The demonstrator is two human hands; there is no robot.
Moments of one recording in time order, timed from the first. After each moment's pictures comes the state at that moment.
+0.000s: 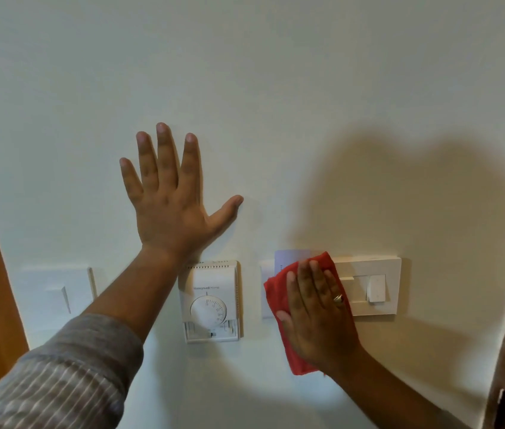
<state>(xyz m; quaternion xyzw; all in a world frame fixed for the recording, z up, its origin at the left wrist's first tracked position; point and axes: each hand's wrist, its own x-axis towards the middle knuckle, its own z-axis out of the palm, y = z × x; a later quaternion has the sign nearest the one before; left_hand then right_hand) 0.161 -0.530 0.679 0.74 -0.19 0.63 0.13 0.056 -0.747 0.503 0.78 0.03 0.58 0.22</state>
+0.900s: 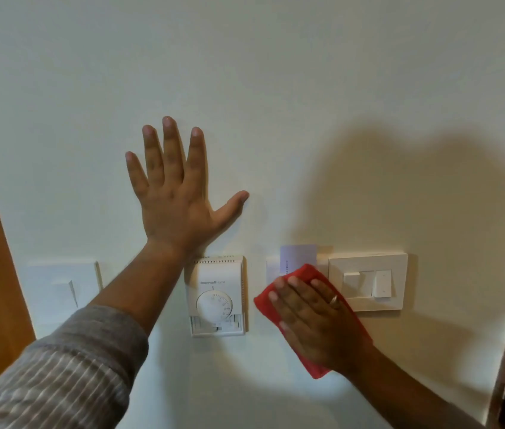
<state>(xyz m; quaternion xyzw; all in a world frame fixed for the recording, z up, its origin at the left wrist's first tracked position) 0.155 -0.528 0.681 0.74 -0.19 0.63 0.12 0.045 -0.754 0.503 0.76 0.17 0.54 0.33</state>
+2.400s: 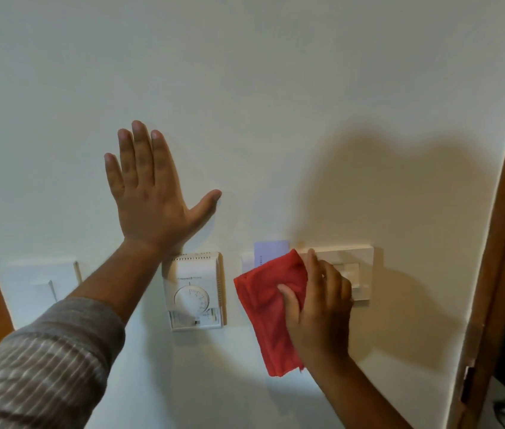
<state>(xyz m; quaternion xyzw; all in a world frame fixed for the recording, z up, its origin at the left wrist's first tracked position) 0.159 -0.526 0.679 0.76 -0.20 0.60 0.14 0.008 -0.714 0.528 0.77 -0.14 0.62 -0.09</state>
